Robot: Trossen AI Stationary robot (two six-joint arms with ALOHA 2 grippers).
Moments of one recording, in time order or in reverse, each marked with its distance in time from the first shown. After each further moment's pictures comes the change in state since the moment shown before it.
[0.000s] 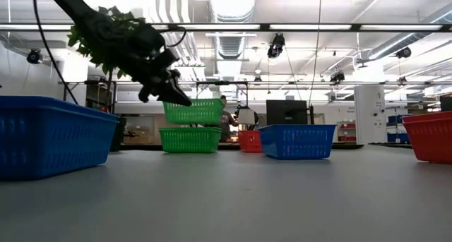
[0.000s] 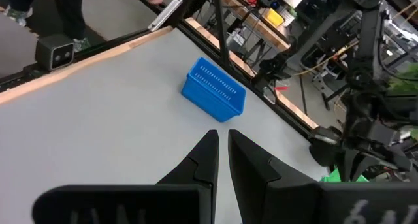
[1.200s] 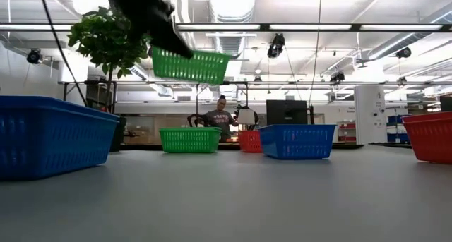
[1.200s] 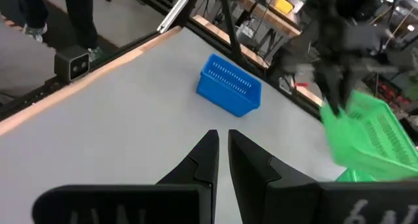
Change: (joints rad) left arm -0.848 -0.091 0.209 -0.418 -1.006 -0.538; right arm 0.026 0.026 -0.002 -0.007 -0.001 0.132
